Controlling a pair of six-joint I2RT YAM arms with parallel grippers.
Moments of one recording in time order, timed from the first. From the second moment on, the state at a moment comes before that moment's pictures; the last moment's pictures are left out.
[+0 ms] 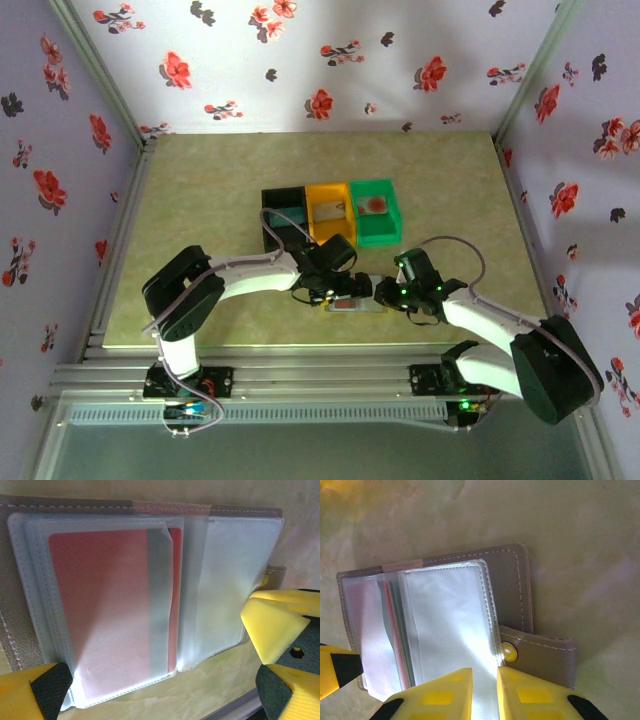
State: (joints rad) left arm -1.04 1.82 1.14 -0.41 0.21 -1.04; right arm 0.51 1.14 0.37 -0.23 -0.27 0.74
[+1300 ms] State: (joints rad) left arm -1.05 1.82 1.15 -0.39 0.21 -1.04; right arm 0.52 1.11 0.35 -0.23 -0.25 0.75
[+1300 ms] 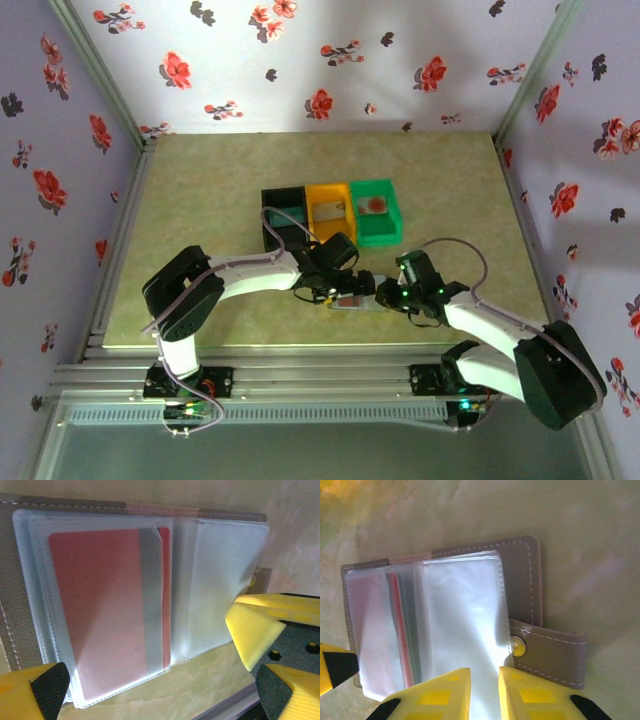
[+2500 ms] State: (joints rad) left arm -1.06 1.84 1.19 -0.43 0.17 -1.02; right arm 0.52 1.12 0.34 -0.20 -0.25 0.76
